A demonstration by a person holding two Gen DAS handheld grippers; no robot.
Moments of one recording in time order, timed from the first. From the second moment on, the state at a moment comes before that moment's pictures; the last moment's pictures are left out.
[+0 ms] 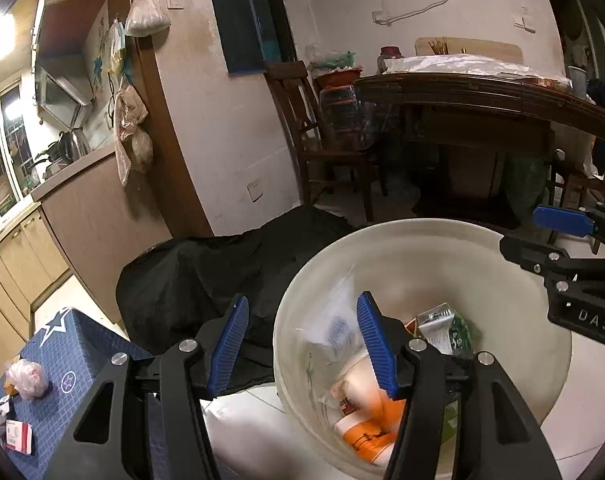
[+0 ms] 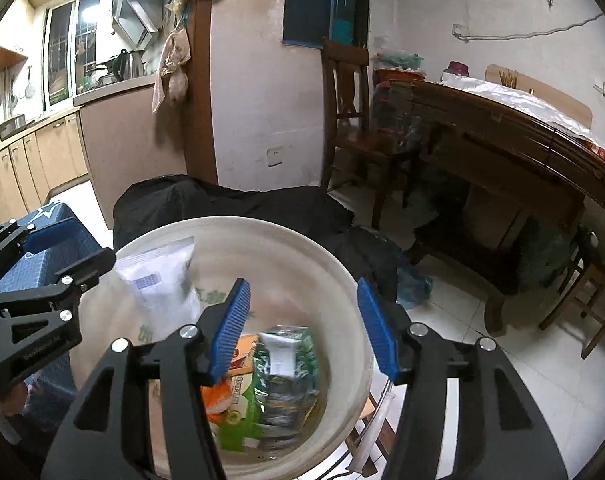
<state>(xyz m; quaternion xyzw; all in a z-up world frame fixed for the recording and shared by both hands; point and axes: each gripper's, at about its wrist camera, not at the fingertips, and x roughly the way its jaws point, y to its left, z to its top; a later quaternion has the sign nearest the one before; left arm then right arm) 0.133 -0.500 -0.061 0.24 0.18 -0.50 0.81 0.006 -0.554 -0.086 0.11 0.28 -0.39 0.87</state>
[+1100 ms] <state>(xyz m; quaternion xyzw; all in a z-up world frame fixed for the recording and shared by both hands) 0.165 -0.439 -0.040 0.21 0.17 -0.43 0.86 0.056 -0.515 -0.074 0.11 0.27 -0.34 0.89</state>
